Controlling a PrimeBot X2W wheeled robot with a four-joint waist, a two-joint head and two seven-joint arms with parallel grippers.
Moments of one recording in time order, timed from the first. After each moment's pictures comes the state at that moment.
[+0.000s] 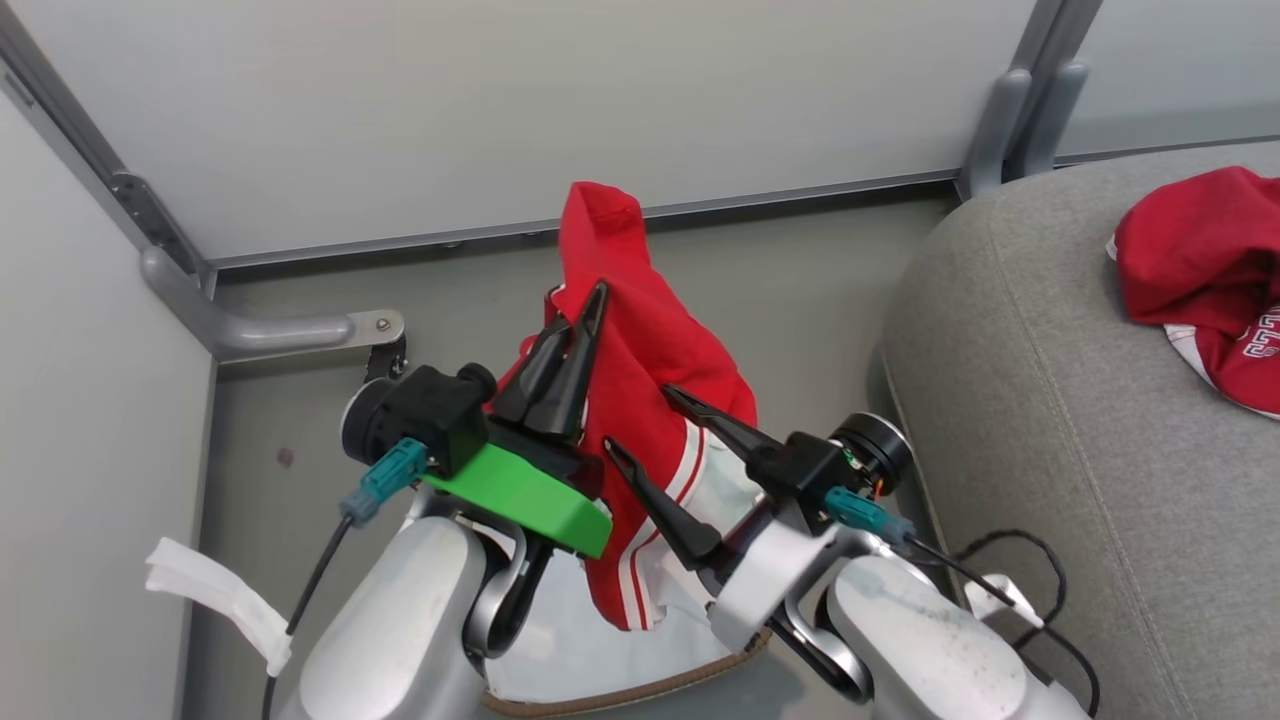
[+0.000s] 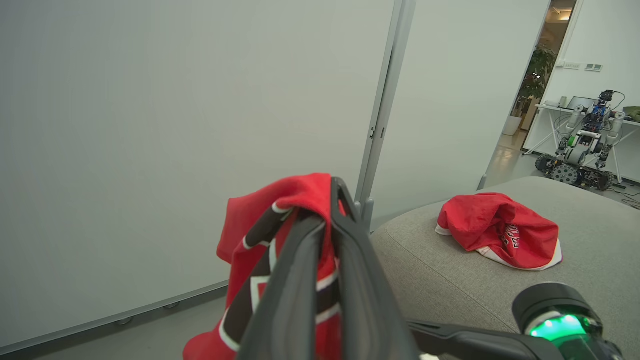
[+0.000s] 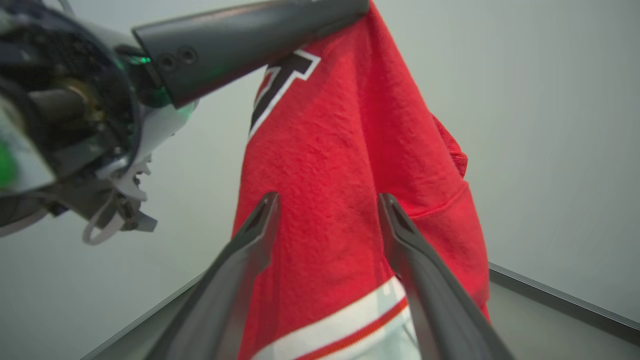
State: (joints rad) left arm -0.44 0.10 -0.54 0.26 -0.48 -0.13 -0.26; right arm -0.46 -0.05 0.66 0.37 0.28 0.13 -0.26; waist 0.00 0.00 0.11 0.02
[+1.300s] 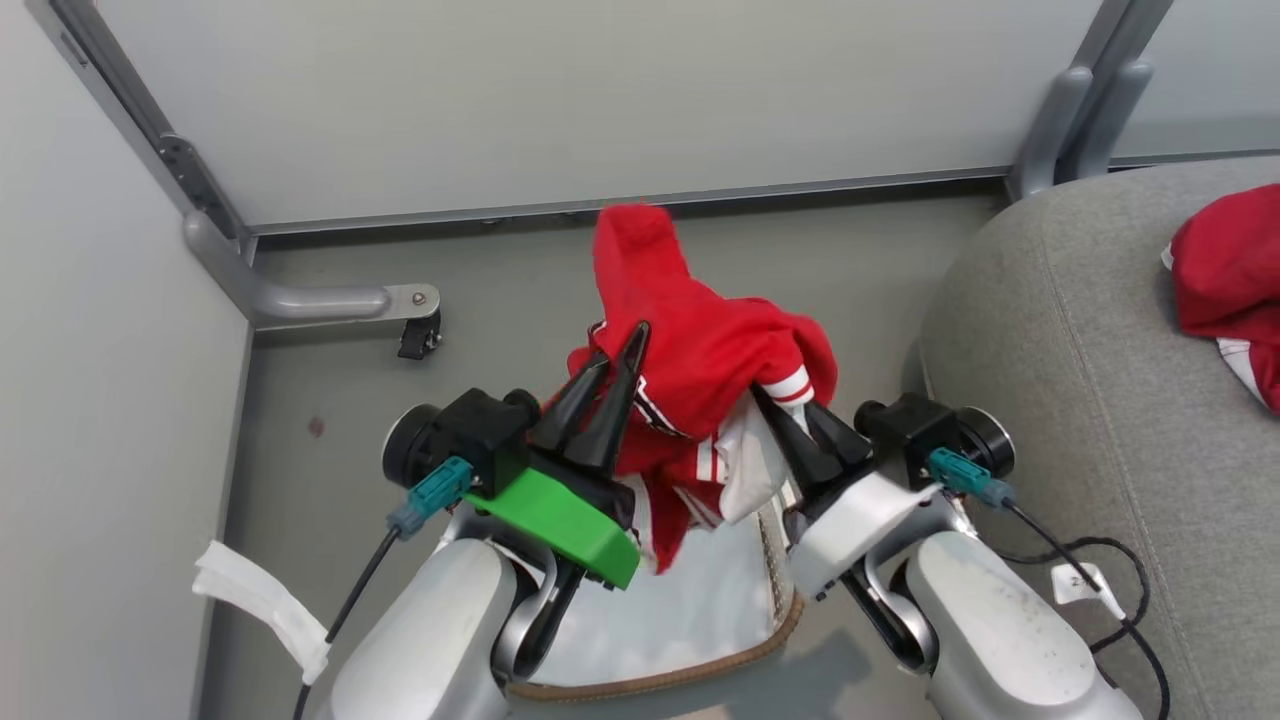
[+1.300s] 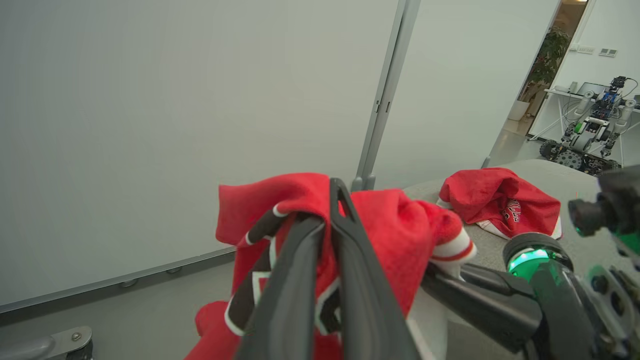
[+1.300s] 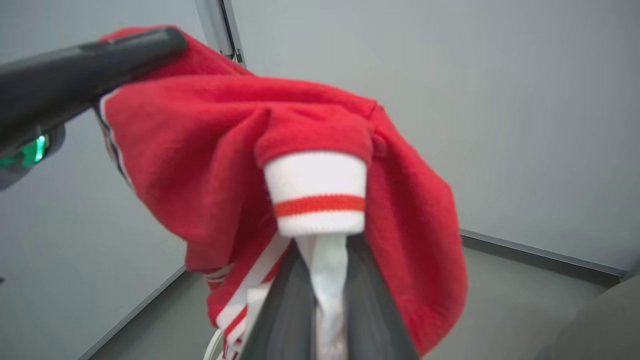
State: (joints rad) left arm -0.44 0.08 -0.61 0.31 -0.49 -0.13 -0.26; right arm -0.43 -0.05 0.45 0.44 0.27 0.13 -0.26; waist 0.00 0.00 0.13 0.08
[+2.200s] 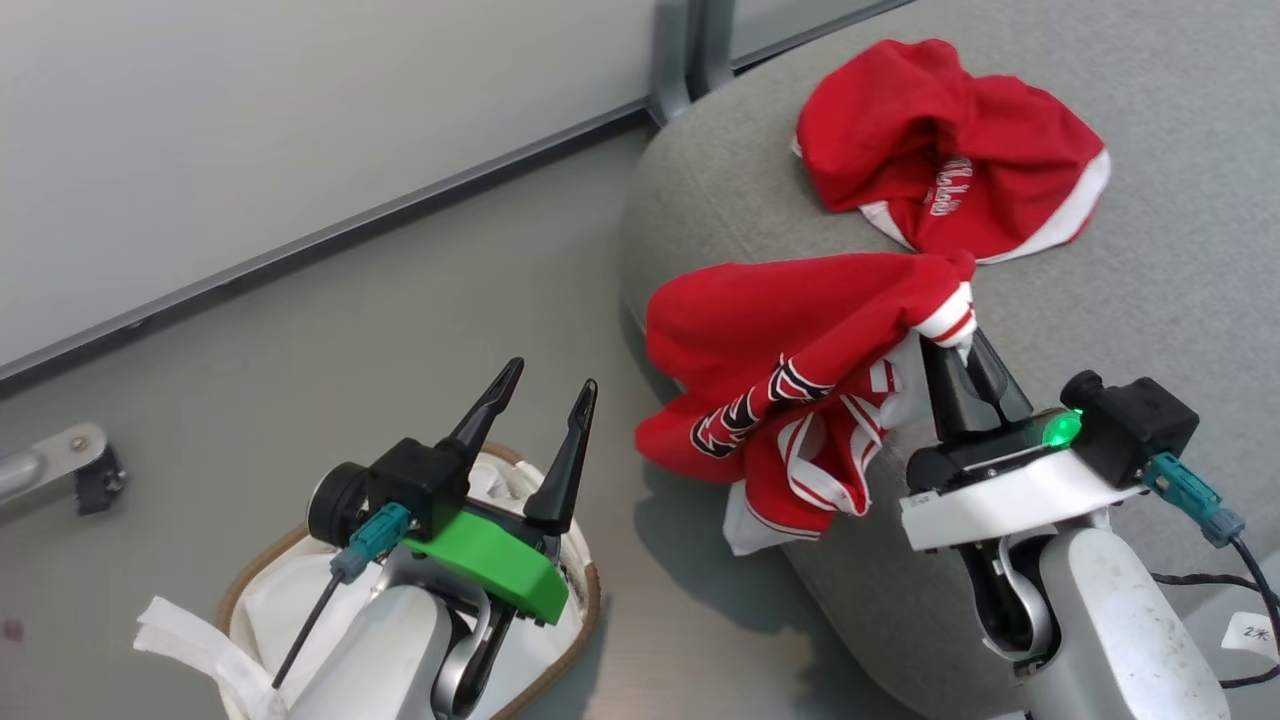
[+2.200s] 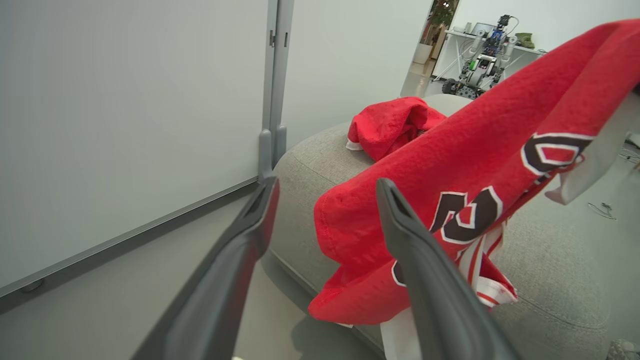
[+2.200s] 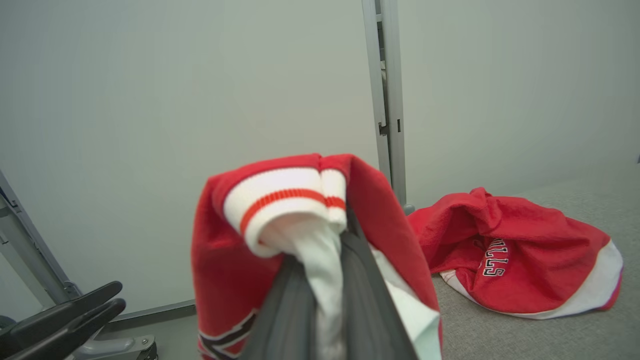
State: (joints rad) left arm -0.34 0.15 -0.52 0.33 -0.43 -0.13 -0.26; right arm -0.26 -0.05 0.17 0.05 0.33 0.13 -0.26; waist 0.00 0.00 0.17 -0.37
